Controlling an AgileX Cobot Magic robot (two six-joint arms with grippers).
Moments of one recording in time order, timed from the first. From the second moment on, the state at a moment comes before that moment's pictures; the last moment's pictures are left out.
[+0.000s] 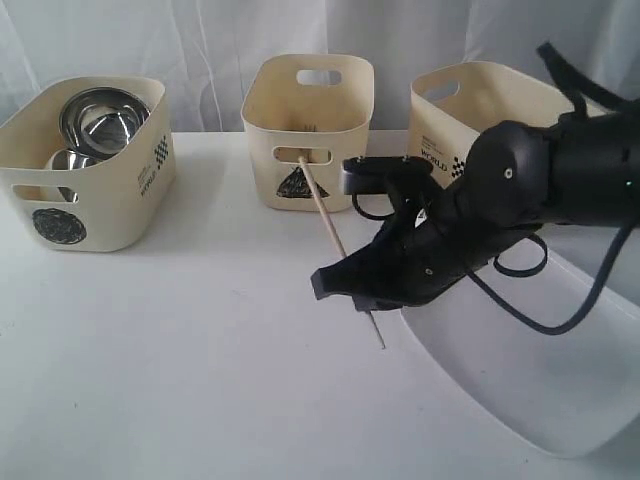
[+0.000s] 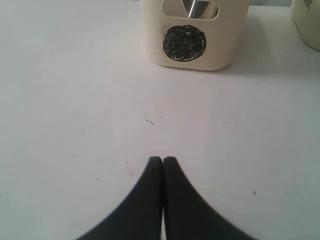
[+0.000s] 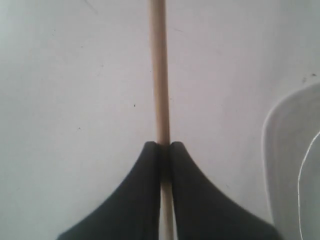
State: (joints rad) left arm 0.03 0.00 0.02 -0.03 0.39 -0.03; right arm 0.41 1.64 -0.98 0.35 0.50 -0.11
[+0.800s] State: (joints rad) left arm 0.03 0.00 0.02 -0.03 0.39 -0.03; right arm 0.34 1.70 -1.35 0.45 0.07 -0.13
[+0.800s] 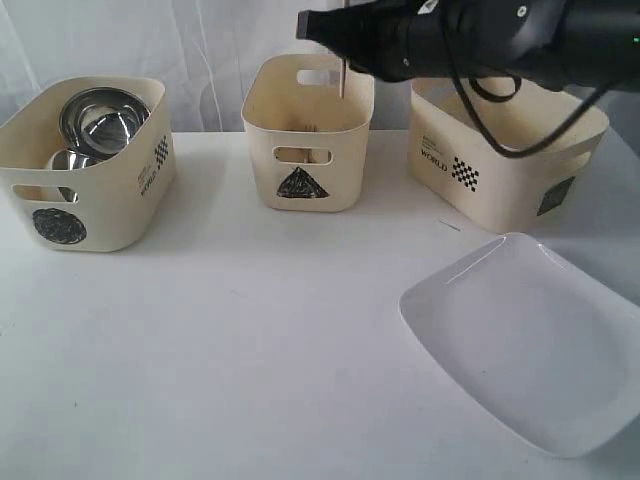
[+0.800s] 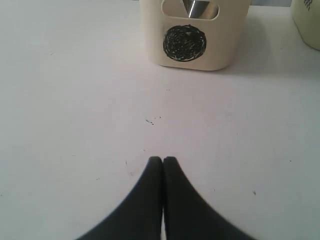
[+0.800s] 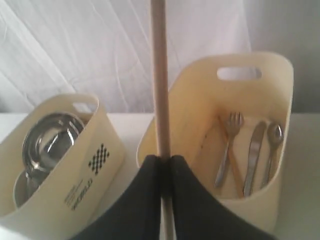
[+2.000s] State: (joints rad) left arm 0.03 0.00 0.02 -0.03 0.39 -0.03; right arm 0.28 2.08 -1.78 0.42 0.36 -0.14
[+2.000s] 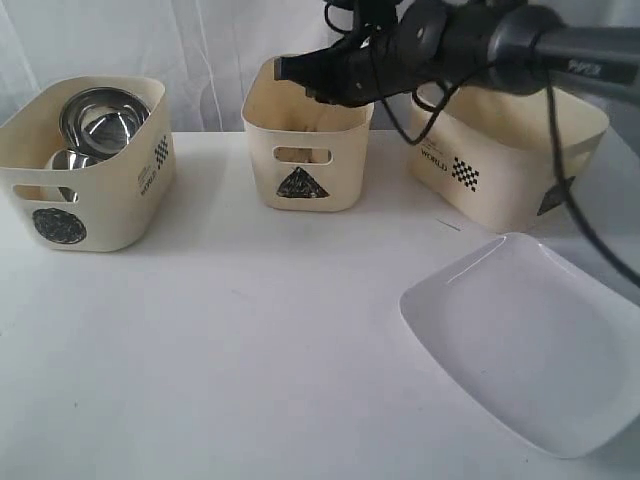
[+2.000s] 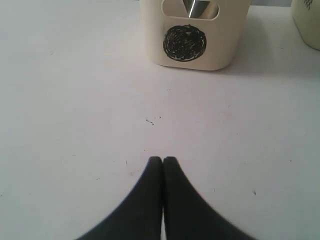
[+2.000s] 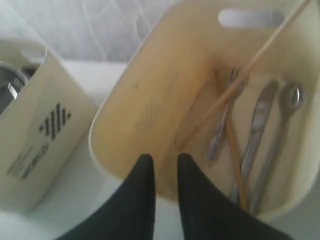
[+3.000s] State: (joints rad) left arm 0.03 0.00 0.02 -0.03 0.39 -0.03; right arm -0.62 1.59 -1.00 0.41 1.13 -0.59
